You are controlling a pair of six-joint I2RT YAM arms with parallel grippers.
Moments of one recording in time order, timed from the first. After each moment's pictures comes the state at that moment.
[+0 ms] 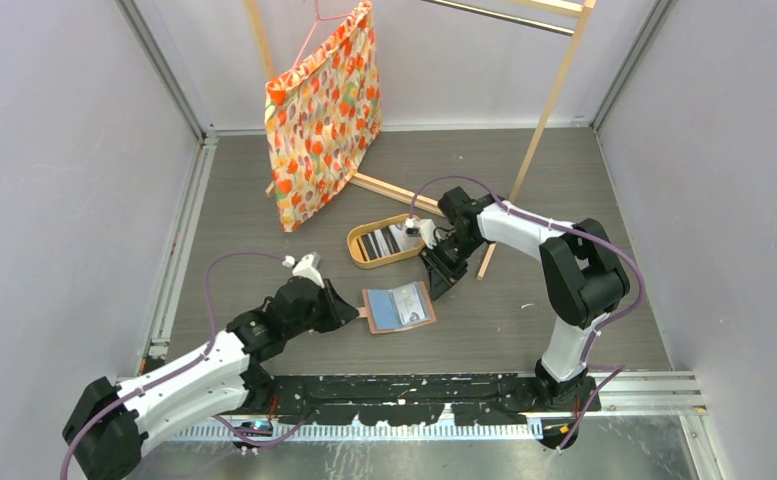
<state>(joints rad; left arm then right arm) -0.79 0.78 0.31 -0.14 -0.04 -0.94 0.51 1.80 1.17 -0.84 -0.64 -0.34</state>
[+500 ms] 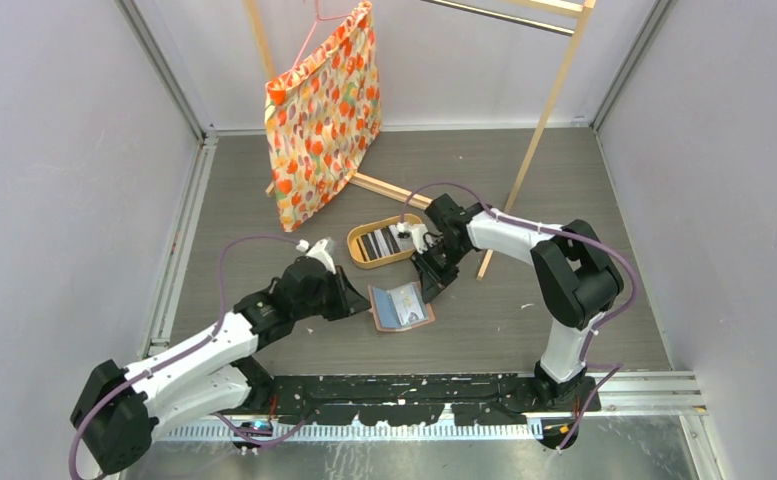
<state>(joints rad) -0.76 0.88 0.45 -0.21 0.09 -0.92 0.58 1.81 1.14 -0.71 -0.56 -0.16</state>
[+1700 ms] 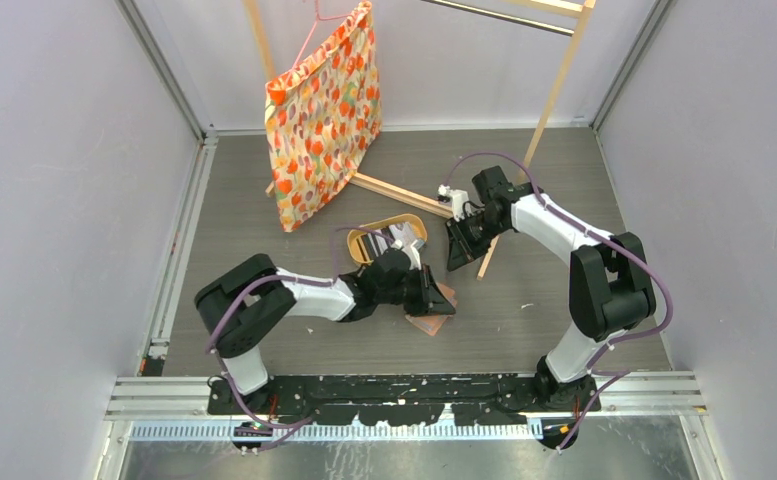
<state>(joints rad) -0.97 1.71 0.76 0.45 0.32 -1.13 0.34 1.68 1.17 -0.77 -0.59 -0.20</state>
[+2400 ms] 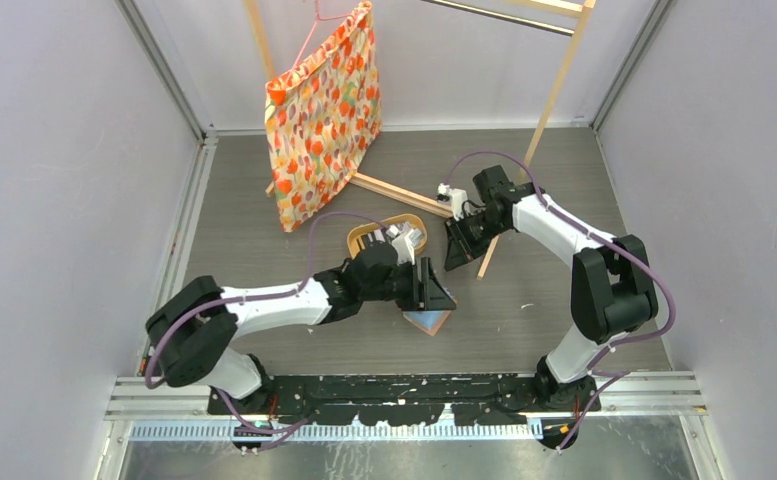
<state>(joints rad) -0.99 1.50 0.77 0.29 0.31 -1.00 0.34 1.66 1.17 -0.77 -0.63 -0.21</state>
